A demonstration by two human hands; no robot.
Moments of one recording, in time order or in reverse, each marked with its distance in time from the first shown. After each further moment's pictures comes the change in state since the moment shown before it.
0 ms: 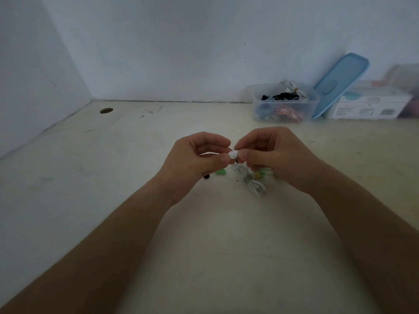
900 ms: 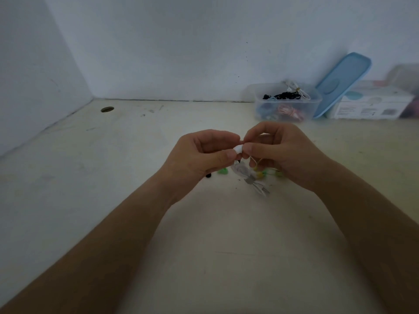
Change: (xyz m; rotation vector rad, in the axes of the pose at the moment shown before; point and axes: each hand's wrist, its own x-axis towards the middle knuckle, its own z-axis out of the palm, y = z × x) left_hand -0.003 0.007 0.000 -0.073 -0.095 0.021; right_hand 0.001 -0.004 -0.003 0.121 0.002 0.025
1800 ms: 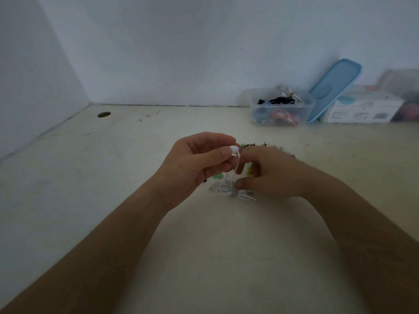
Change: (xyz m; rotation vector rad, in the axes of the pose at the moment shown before) left_hand -0.005 0.011 0.008 -0.264 -0.022 -0.018; right_hand 0.000 0.004 0.002 -0.915 -0.205 -0.080
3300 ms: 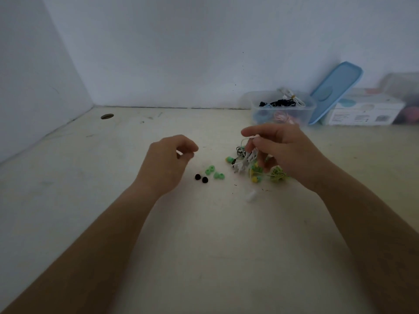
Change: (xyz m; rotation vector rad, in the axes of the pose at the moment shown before) left_hand 0.016 -0.011 -0.055 1.216 0.367 0.141; right_hand -0.003 0.002 -0.013 0.717 0.311 0.127
